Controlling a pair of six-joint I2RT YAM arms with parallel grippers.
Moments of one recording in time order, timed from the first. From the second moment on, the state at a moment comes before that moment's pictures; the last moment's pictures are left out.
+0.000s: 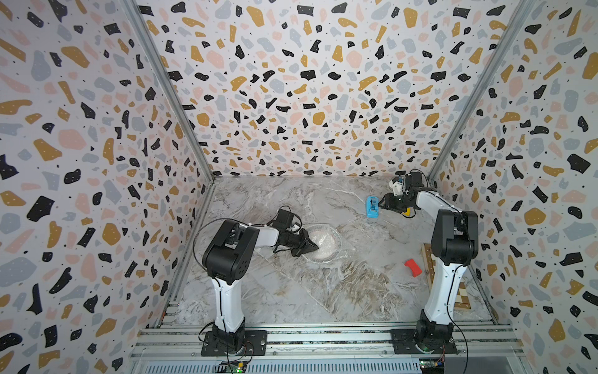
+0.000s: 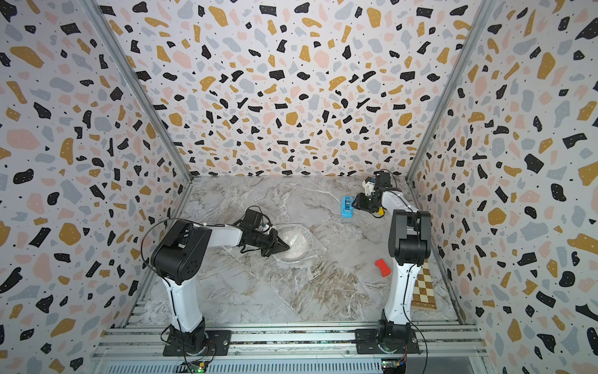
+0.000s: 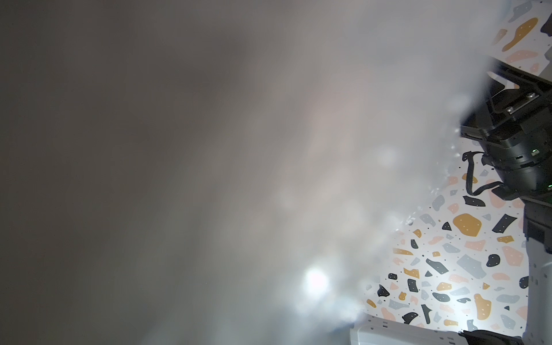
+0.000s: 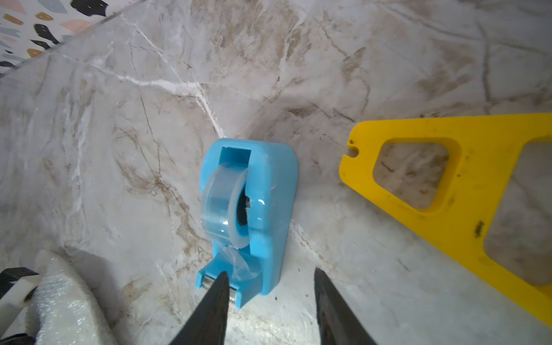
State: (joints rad) left arm -0.38 1.98 1.01 -0.08 0.84 -0.96; right arm -0.03 2.14 1.64 -0.52 -0.49 0.11
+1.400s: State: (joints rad) left arm -0.38 1.99 1.03 -0.08 0.86 -0.96; right arm -0.03 2.18 1.63 -0.45 -0.58 0.19
